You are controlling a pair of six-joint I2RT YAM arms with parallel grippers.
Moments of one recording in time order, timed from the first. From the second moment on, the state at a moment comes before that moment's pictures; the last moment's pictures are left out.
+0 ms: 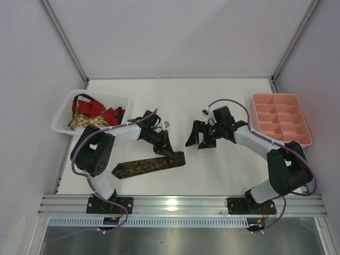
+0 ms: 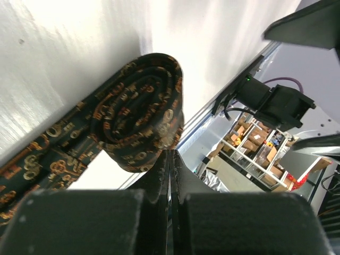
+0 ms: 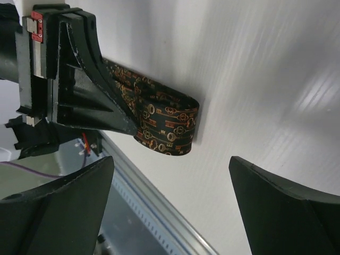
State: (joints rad) left arm -0.51 1.75 0.97 -0.41 0.81 -0.69; right arm 0.44 1.47 0.90 -0.31 -0.60 0.48
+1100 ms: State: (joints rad) left arm -0.47 1.81 0.90 -0.38 0.82 -0.65; right arm 0.55 1.89 0.94 -0.11 -0.93 0.55
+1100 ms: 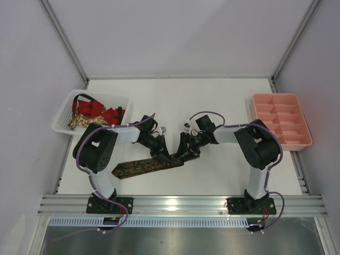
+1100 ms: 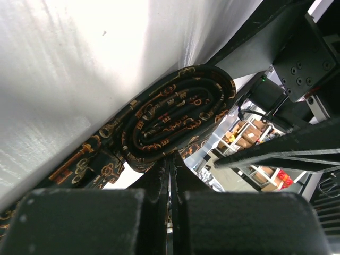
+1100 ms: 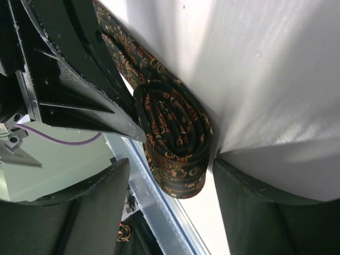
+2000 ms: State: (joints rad) left arm -0.51 1.90 1.01 -0.39 0.86 -0.65; right arm 0.56 1.88 1.05 -0.39 -0.73 0.56
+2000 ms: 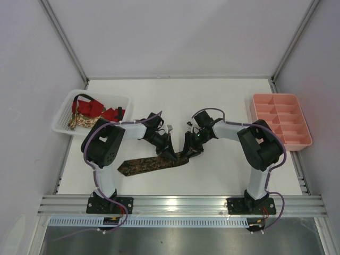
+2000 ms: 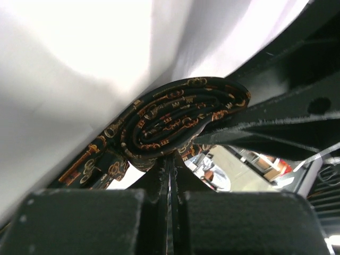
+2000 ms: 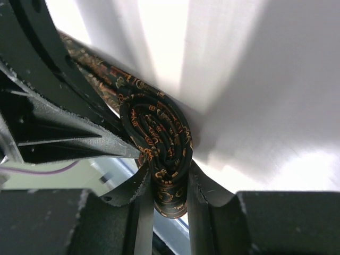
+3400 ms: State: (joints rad) left arm -0.67 2.10 1.24 -0.40 0.79 -0.74; right arm 0.76 1.93 1.44 -1.16 0.04 0.60
